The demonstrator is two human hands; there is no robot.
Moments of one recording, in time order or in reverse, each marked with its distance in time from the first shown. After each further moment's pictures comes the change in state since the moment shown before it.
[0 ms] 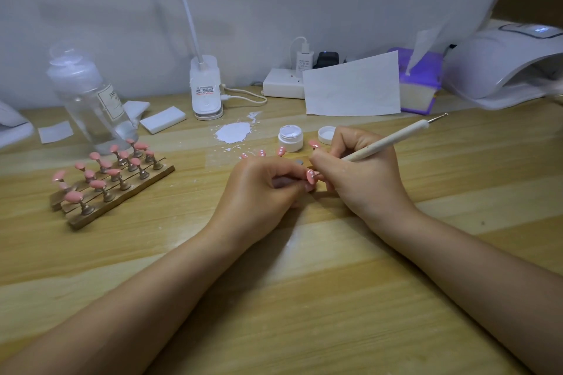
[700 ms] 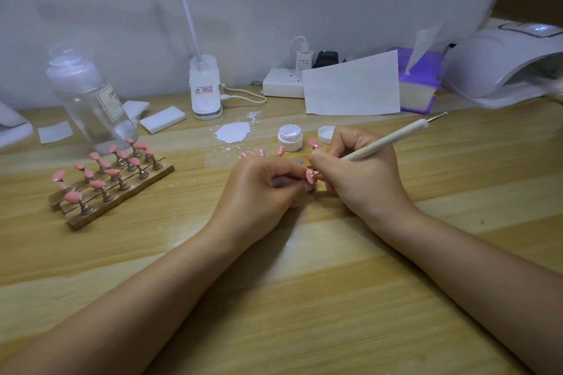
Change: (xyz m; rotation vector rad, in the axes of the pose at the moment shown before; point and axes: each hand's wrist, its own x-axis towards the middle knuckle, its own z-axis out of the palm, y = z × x) left_hand 0.000 0.000 0.000 -0.032 -0.010 0.023; right_hand -0.001 -0.001 0.000 0.010 -0.016 0.001
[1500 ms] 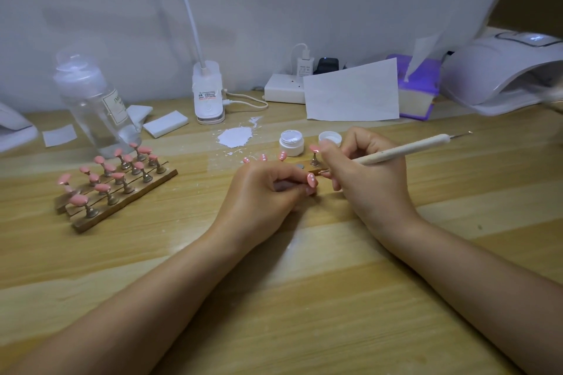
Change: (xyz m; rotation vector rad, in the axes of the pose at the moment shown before) left_hand 0.002 -0.004 0.001 -0.036 0.012 -0.003; right_hand 0.000 0.003 -0.002 -0.029 0.194 -0.055
